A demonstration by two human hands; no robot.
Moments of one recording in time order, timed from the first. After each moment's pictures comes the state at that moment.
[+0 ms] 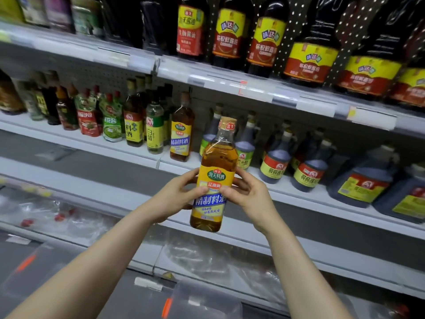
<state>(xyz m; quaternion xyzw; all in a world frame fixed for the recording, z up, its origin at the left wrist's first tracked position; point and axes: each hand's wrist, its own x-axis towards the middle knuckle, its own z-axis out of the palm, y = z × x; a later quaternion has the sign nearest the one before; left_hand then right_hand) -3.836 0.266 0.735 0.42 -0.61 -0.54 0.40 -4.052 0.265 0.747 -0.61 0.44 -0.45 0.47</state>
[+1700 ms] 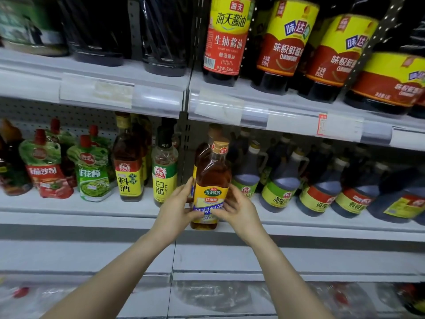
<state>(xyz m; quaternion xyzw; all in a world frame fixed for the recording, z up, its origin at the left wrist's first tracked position) -3.708 0.016 0.685 0.48 -0.73 -0.33 0.36 -3.896 0.052 0.694 -0.56 0.58 -0.45 0.38</state>
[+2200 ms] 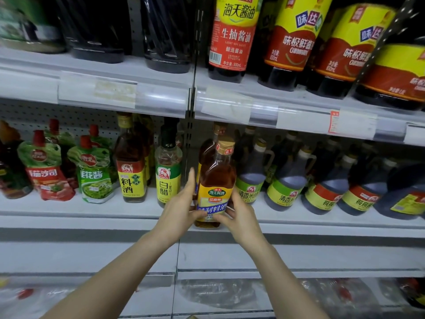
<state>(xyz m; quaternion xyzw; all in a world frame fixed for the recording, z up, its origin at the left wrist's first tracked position) -3.702 0.010 0.690 0.47 -0.76 -0.31 0.32 -3.882 0.050 0.678 -0.62 0.60 -0.41 0.30</state>
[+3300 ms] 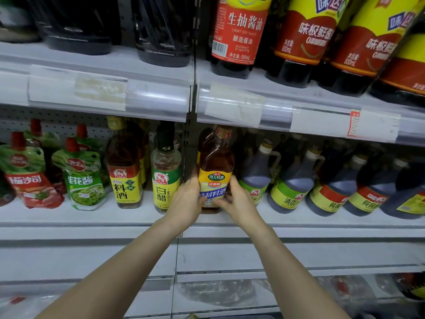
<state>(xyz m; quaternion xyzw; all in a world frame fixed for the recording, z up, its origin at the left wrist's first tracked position) -3.729 -0.036 0.697 0.55 -0.76 -0.25 0.24 -3.884 -0.006 0.690 -0.62 0.65 -0.35 0.27</state>
